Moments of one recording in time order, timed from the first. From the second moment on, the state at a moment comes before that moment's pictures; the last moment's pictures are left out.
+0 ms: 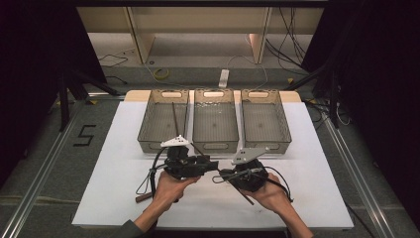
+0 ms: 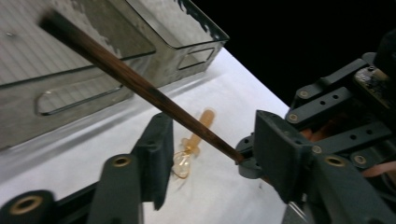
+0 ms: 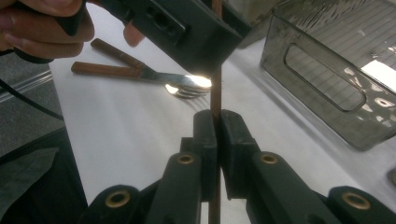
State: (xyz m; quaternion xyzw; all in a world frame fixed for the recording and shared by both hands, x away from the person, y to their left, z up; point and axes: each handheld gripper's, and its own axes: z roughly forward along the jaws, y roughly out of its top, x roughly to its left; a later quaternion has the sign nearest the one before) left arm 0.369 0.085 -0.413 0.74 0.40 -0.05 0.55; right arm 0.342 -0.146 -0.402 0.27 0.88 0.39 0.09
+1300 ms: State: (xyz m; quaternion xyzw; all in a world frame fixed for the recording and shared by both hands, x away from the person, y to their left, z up) left arm 0.375 0.126 -0.370 0.74 0.37 -0.06 0.56; right arm 0.337 -0.190 -0.403 0.27 0.85 0.44 0.09
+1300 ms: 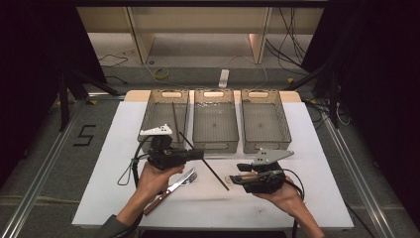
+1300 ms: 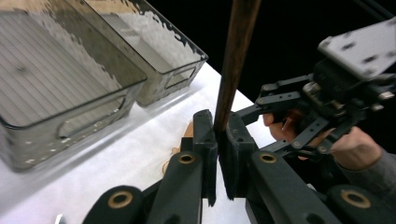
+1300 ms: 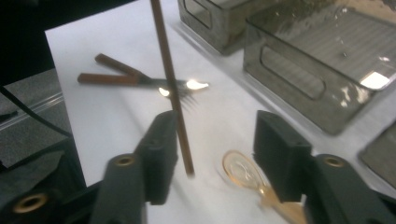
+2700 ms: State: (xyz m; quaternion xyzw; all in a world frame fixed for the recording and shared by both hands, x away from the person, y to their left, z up) left arm 0.465 0.218 -0.290 0.74 0.46 0.04 0.49; right arm 0.321 -0.229 -0.428 0.34 0.84 0.40 0.12
